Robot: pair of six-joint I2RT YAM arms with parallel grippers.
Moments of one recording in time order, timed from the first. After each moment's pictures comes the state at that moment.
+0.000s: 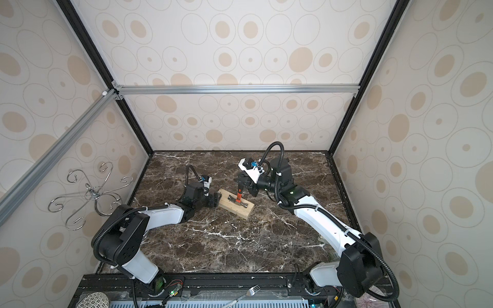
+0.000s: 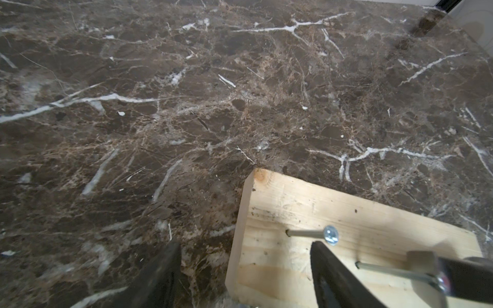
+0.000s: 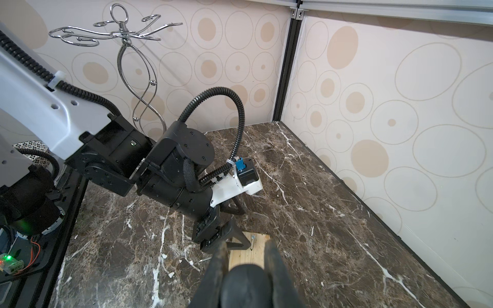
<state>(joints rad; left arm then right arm) -0.44 1.64 0.73 0.26 0.00 -0.26 0.52 1.34 1.06 0.03 -0.62 -0.26</state>
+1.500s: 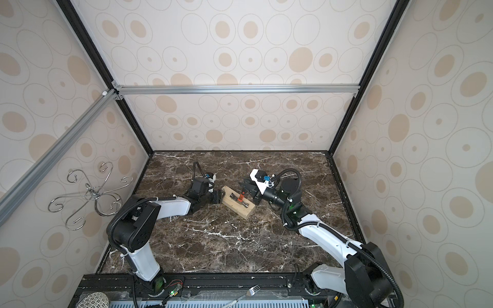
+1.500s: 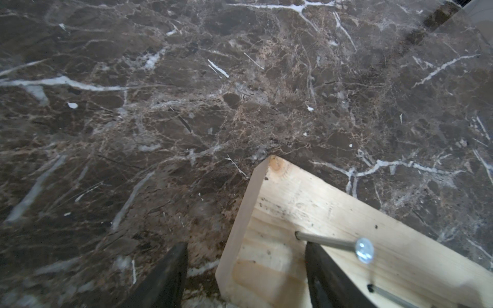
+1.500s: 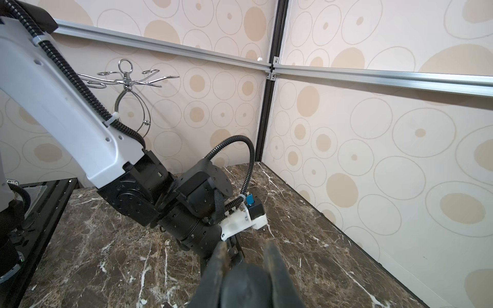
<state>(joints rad) -0.43 1.80 0.87 0.19 0.04 -0.31 0.52 1.21 0.69 0.58 -0.55 -0.12</state>
